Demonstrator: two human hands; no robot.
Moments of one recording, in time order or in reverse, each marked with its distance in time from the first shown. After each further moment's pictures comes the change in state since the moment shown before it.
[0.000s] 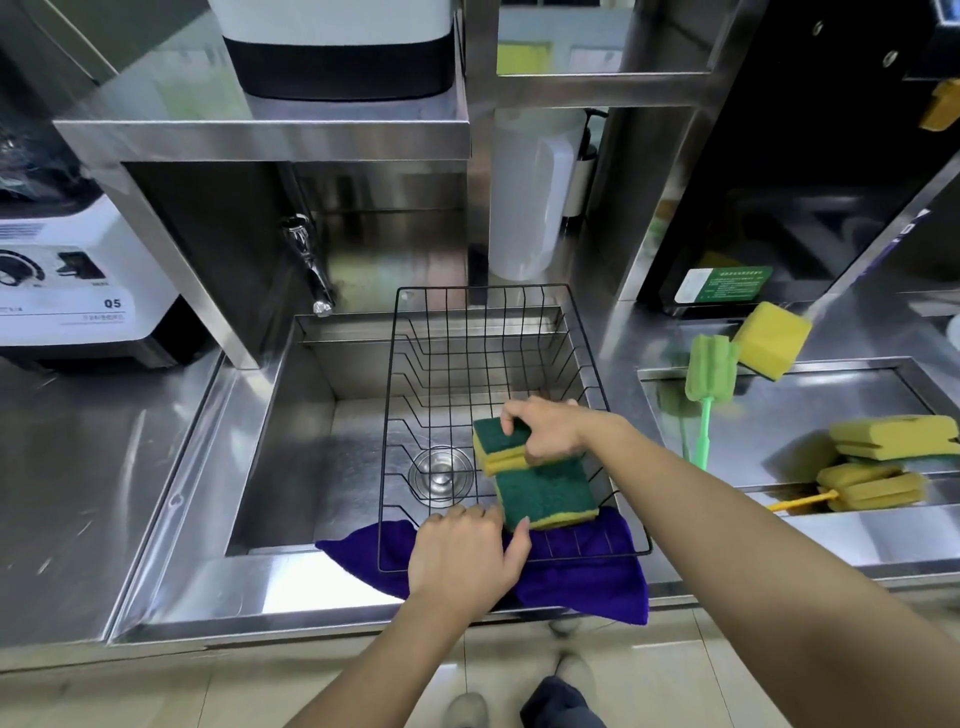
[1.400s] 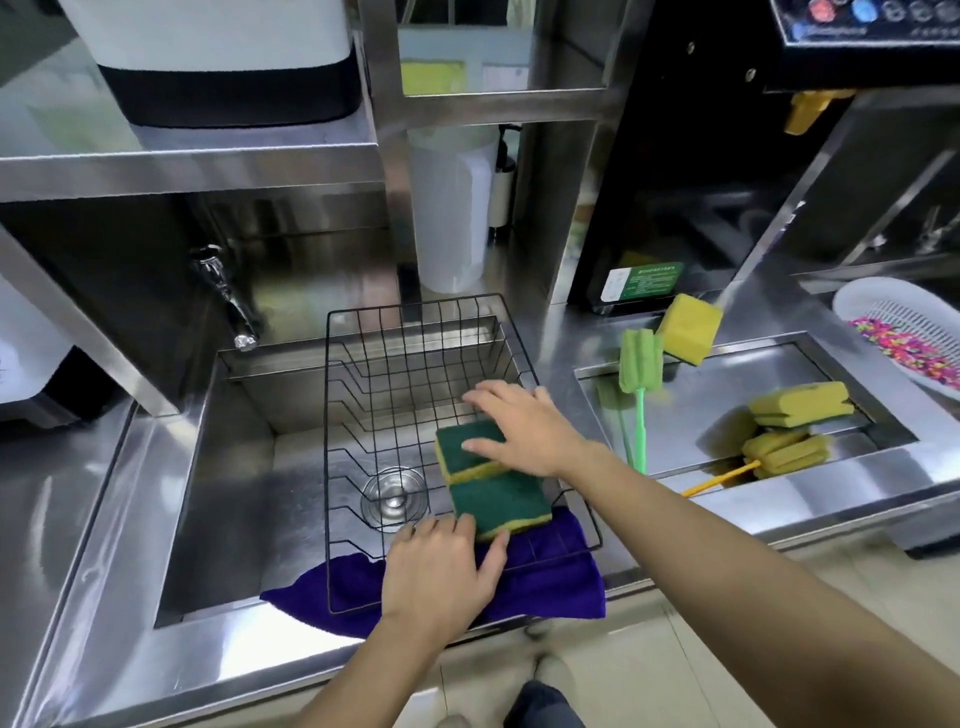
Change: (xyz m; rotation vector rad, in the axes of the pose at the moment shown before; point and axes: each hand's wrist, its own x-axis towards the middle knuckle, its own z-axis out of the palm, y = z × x) left_hand 0.008 0.009 0.001 -0.005 0.023 0.084; right_hand -0.033 0.014 0.009 -0.062 0.484 -0.044
